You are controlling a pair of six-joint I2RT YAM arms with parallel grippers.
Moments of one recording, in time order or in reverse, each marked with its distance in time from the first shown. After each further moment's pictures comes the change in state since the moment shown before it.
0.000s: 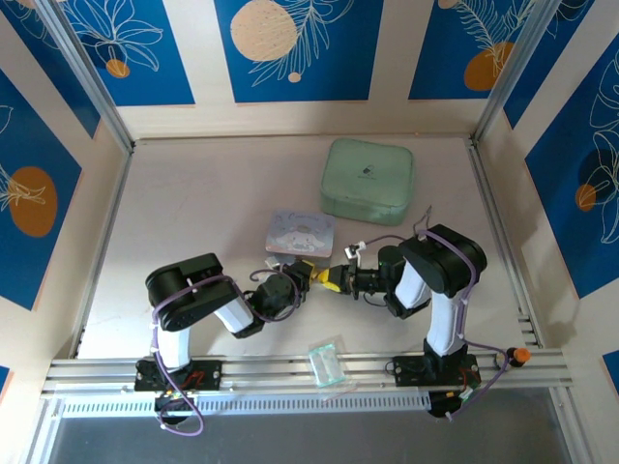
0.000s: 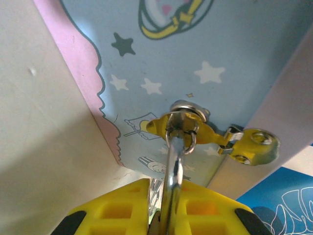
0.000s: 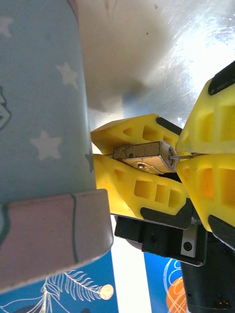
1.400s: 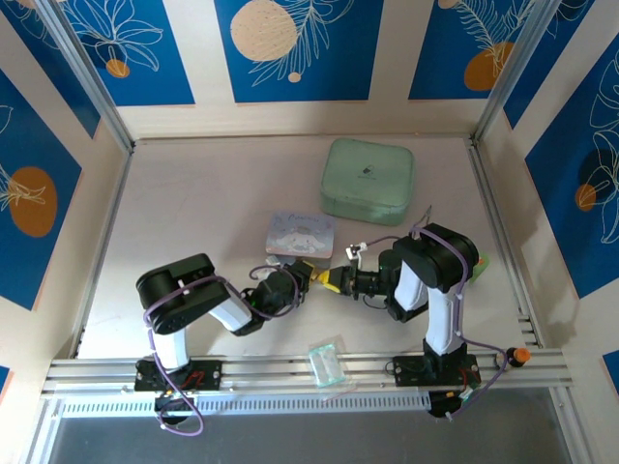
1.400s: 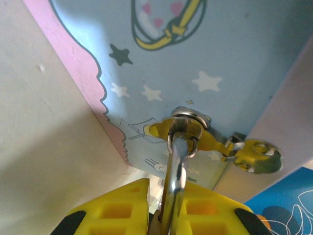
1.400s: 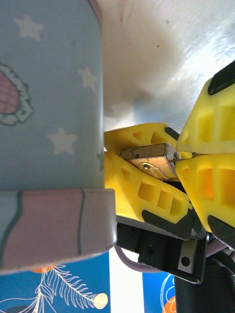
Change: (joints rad) left arm 0.014 -0.056 0.013 -0.113 0.037 0.016; right arm 0.026 0.053 -0.026 0.105 0.072 -0.073
